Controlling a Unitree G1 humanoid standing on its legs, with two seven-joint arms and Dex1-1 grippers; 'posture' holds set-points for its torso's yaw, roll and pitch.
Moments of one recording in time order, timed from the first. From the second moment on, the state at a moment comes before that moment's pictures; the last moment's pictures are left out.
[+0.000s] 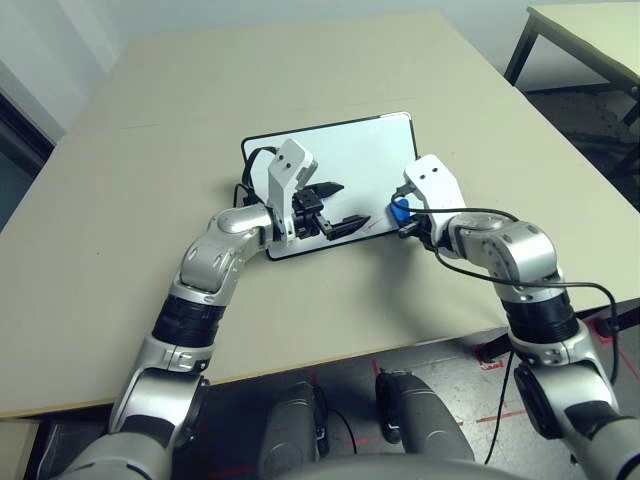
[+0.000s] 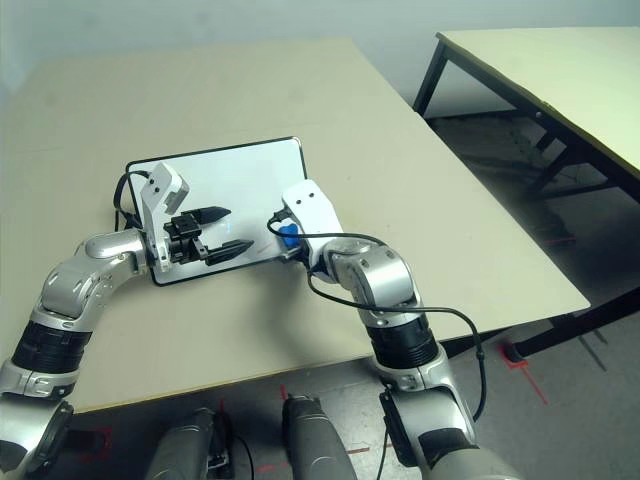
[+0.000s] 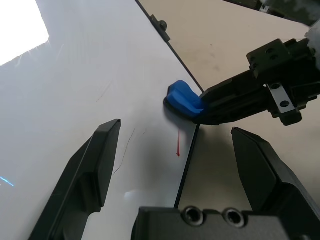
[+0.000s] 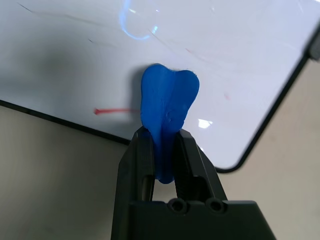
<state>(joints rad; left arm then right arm) -0.54 0.44 -0.12 -0.04 -0.31 0.59 -0.80 -0.67 -0.23 0.18 -0.19 0.19 1.33 0.29</state>
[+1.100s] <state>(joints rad) -0.54 0.58 -0.13 -0.08 -0.32 0.69 -0.87 -0.65 -0.24 0.25 -0.20 0.22 1.39 0.32</state>
